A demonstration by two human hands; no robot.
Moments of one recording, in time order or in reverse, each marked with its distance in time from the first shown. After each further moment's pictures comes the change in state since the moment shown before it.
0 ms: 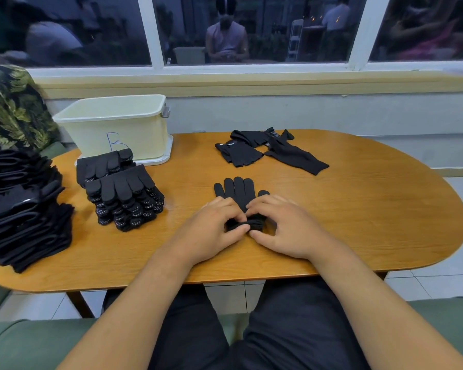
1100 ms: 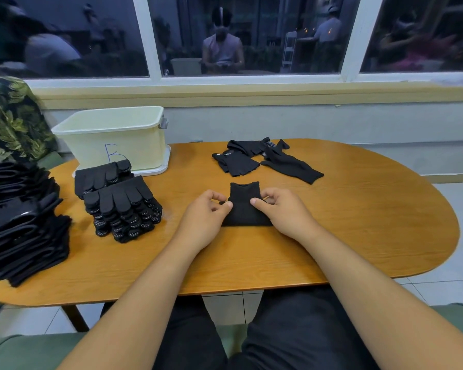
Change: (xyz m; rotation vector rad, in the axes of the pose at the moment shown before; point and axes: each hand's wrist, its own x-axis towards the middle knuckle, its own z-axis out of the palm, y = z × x) left_hand 0.032 0.004 -0.008 -0.410 0.203 -0.637; right_hand 0.041 0.015 -0.003 0.456 0.130 0.454
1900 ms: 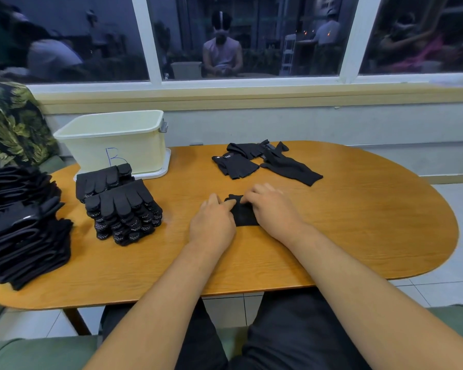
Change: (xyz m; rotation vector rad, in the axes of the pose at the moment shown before) left_hand 0.014 -0.012 0.036 0.692 0.123 0.207; right_hand 0.018 -0.003 0.015 -0.672 0.079 -0.395
